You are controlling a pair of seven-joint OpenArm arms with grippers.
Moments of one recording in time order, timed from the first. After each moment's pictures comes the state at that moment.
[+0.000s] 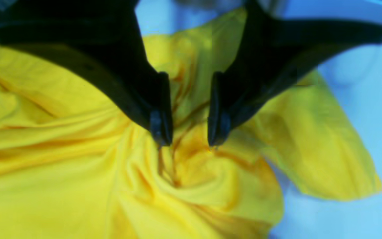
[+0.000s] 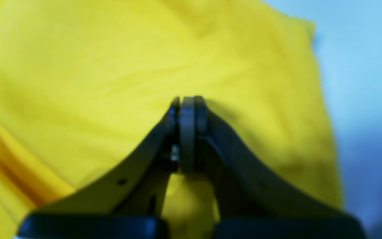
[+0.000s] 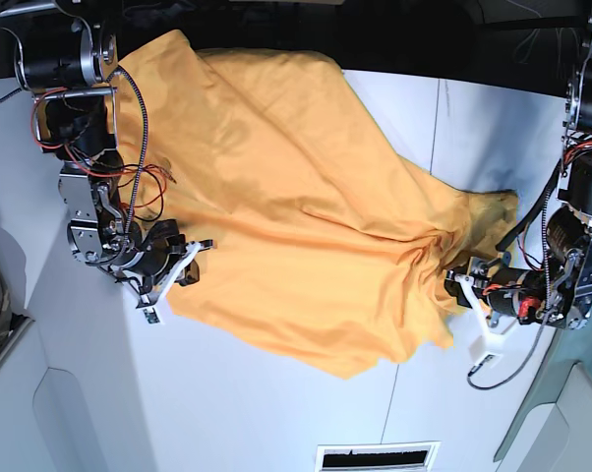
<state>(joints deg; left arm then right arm) -29.9 -28.6 17.0 53.3 -38.4 -26.7 58.0 23.4 7.4 -2.6 44.1 7.5 25.6 -26.6</state>
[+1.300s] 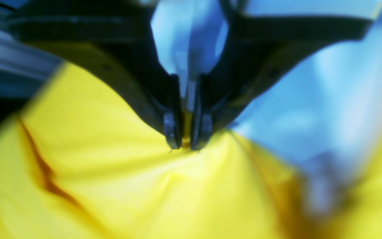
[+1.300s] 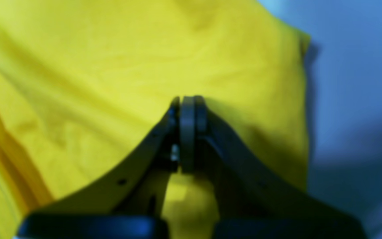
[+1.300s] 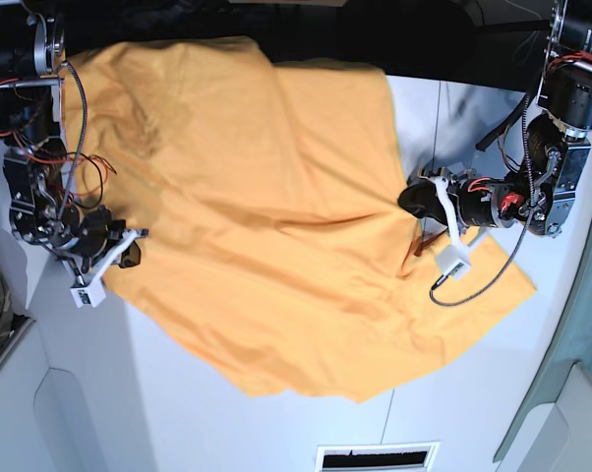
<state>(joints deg) -12.5 -27.1 16.0 55.9 -32.0 -34.6 45.5 20.0 17.8 -2.6 44.5 18.8 27.2 -30.2</state>
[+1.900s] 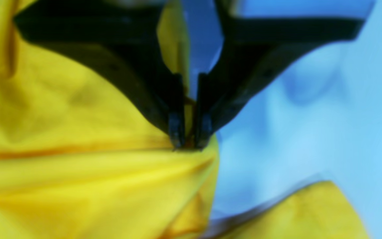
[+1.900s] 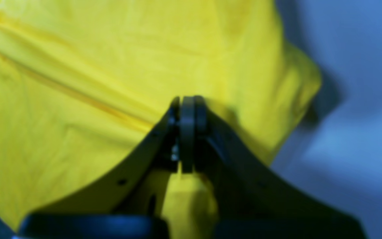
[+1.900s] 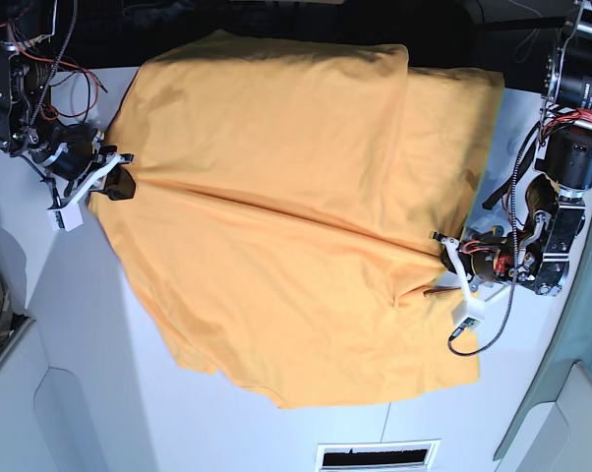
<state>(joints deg) -24.8 -23.0 16.1 49.7 -22.5 -30.5 50.6 -3.0 18.5 8.3 67.9 30.4 29.2 -37.4</state>
